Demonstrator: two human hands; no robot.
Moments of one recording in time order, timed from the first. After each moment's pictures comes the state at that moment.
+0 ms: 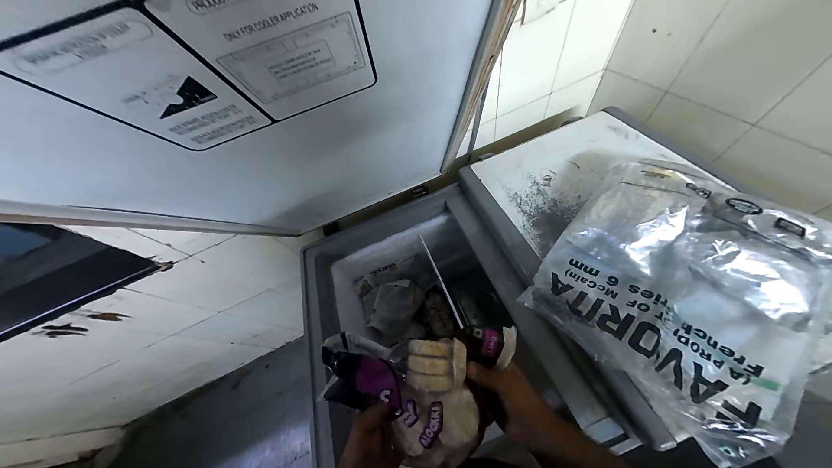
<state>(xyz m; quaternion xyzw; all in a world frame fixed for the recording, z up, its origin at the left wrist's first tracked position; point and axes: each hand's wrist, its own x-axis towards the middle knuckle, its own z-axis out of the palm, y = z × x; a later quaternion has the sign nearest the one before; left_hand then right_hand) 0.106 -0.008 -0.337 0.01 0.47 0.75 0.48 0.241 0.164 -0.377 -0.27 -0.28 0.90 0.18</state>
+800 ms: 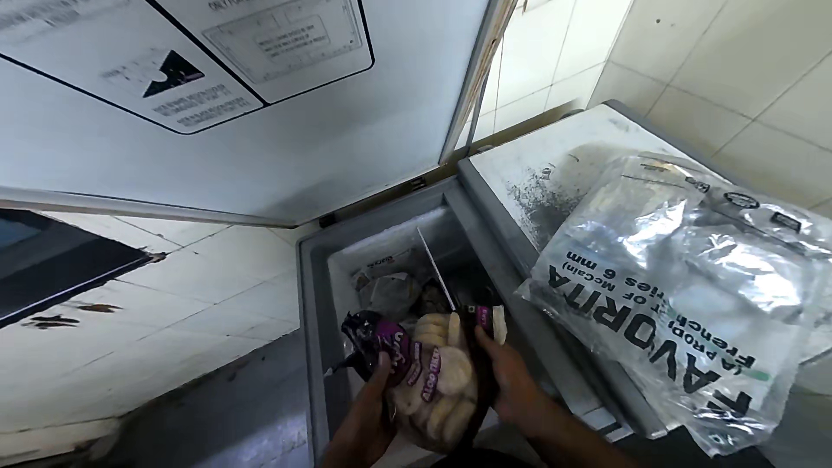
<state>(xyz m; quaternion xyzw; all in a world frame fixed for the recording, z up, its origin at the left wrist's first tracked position) 0.084 0.011 -0.343 -0.01 0.55 0.64 0.54 0.221 0.174 -0.373 -0.46 -0.21 0.85 0.16</state>
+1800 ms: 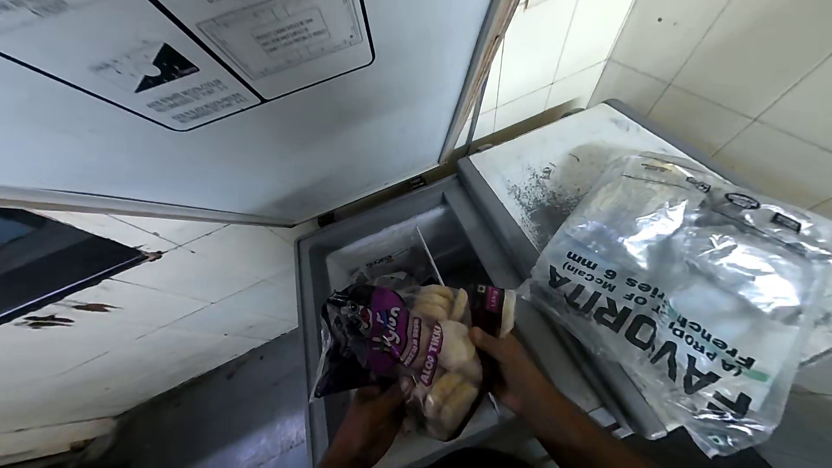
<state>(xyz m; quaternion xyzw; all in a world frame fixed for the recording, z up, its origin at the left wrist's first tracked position) 0.090 0.009 -0.343 0.07 0.51 0.71 0.48 0.227 0.184 -0.359 -0.34 -0.27 0.88 0.19</state>
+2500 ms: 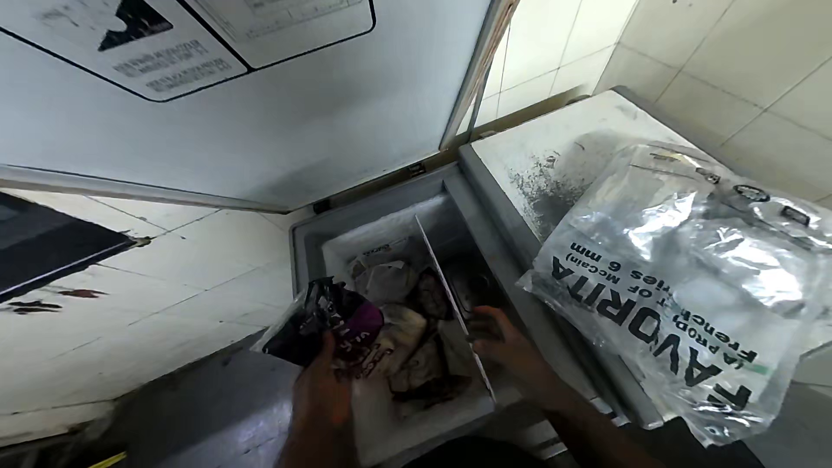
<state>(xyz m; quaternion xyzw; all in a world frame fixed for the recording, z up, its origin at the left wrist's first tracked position) 0.041 0.011 -0.342 -0.07 0.66 0.71 0.22 0.249 0.204 -0.426 -0.34 -0.54 0.76 0.10</state>
